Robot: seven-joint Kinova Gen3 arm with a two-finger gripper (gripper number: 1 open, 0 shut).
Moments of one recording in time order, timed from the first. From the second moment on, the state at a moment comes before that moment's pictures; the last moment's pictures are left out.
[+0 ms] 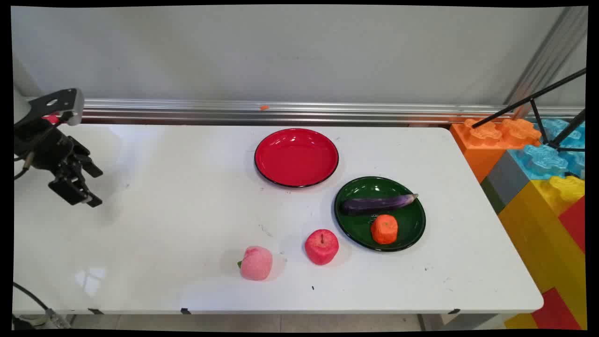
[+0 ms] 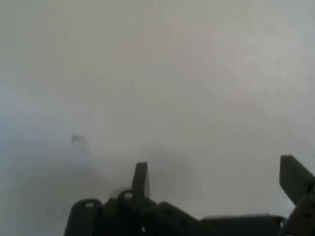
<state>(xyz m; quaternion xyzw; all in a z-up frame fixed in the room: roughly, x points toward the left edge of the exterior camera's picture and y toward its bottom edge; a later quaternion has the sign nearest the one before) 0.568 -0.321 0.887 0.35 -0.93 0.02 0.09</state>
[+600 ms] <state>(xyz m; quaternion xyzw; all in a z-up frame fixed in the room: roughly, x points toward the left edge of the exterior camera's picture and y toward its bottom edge) 0.520 -0.344 0.881 0.31 -0.94 0.01 0.16</state>
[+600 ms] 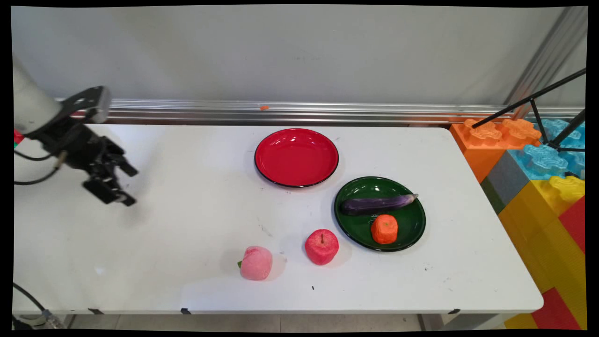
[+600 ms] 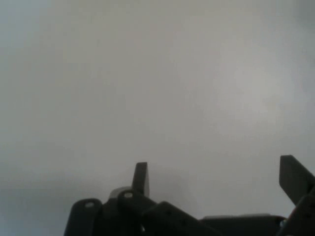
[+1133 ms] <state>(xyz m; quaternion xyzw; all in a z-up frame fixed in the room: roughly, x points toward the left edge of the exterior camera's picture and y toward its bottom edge) 0.387 -0.410 0.868 0.30 -0.94 0.01 0.18</state>
